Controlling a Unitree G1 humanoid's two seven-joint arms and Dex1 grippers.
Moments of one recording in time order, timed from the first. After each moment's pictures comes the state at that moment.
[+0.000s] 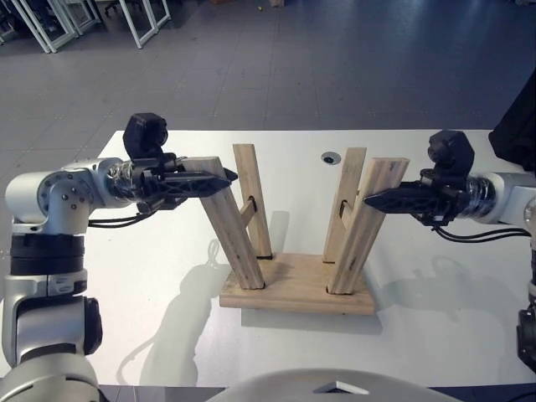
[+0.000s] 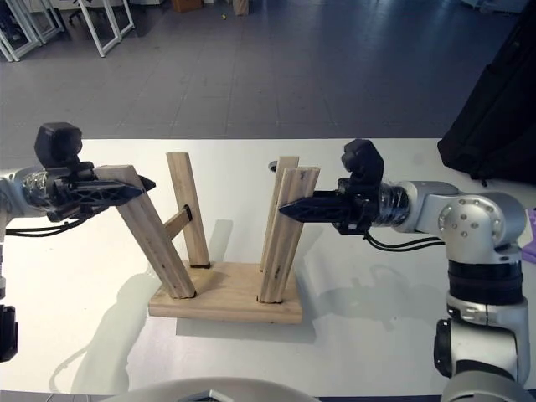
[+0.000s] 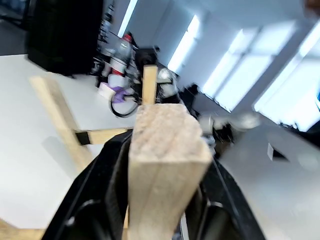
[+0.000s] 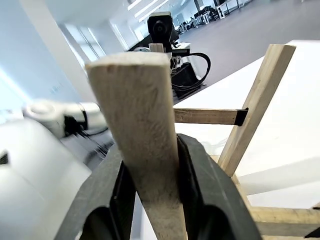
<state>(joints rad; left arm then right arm) -0.65 0.82 0.08 0.23 -0.94 1.11 -1.46 -0.59 -0.74 -0.06 0.00 1.10 1.24 1.15</state>
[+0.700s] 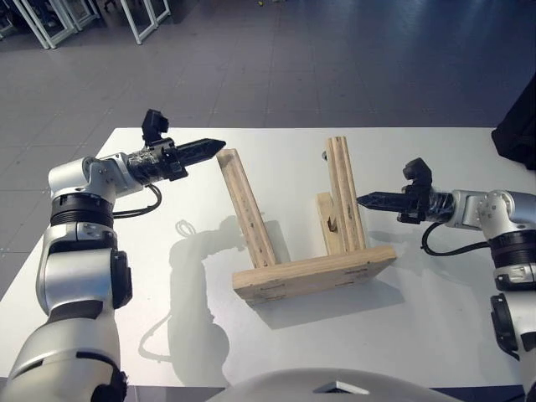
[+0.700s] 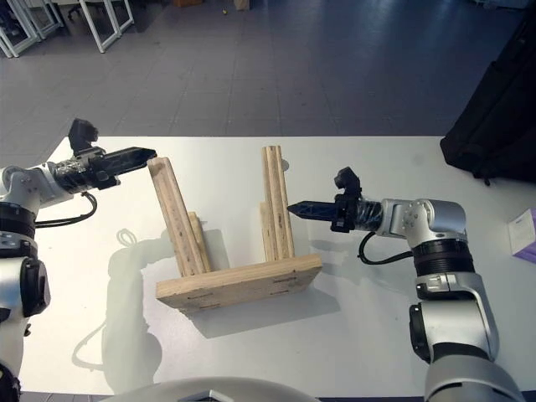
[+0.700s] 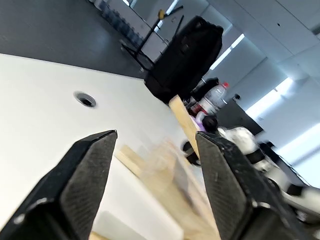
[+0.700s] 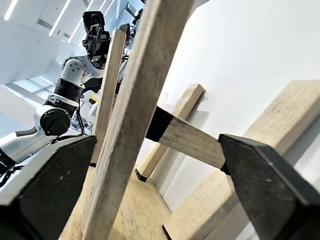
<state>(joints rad) -0.91 0.69 0.10 0.96 -0.56 0.79 -1.33 -0.64 -0.66 0.07 0.48 0.73 1.06 1.27</state>
